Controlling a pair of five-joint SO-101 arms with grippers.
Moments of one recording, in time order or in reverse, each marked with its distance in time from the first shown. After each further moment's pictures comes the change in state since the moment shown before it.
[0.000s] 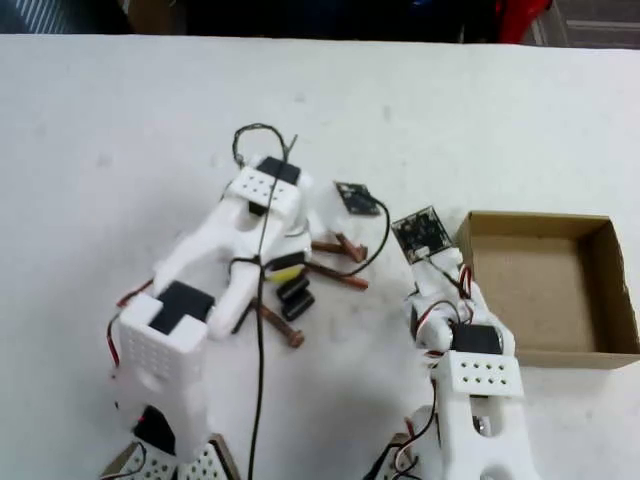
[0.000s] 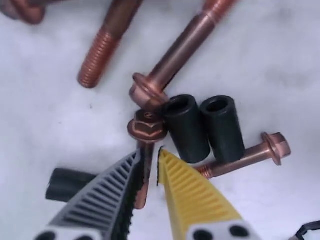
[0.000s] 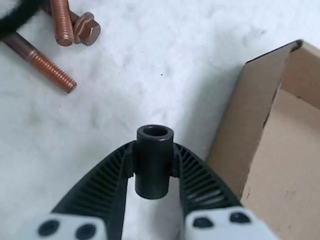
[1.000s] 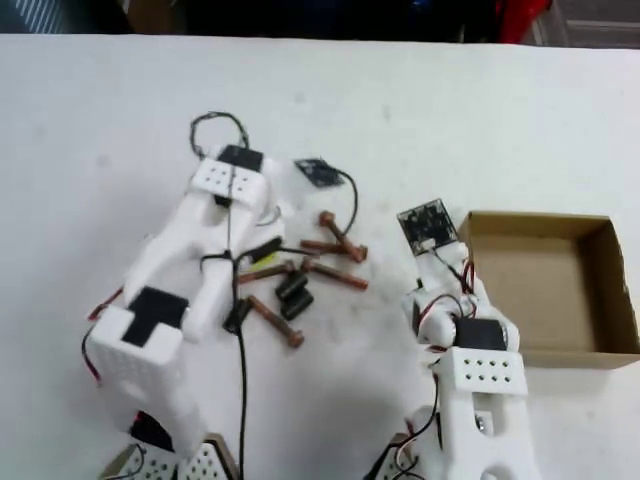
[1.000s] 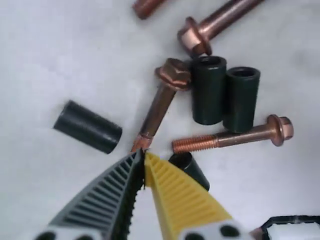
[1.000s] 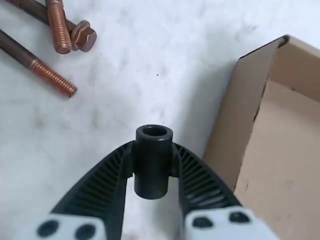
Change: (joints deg) left arm -6.3 -5.9 2.4 4.0 9.3; right arm 0.1 0.0 -4.0 5.2 -3.3
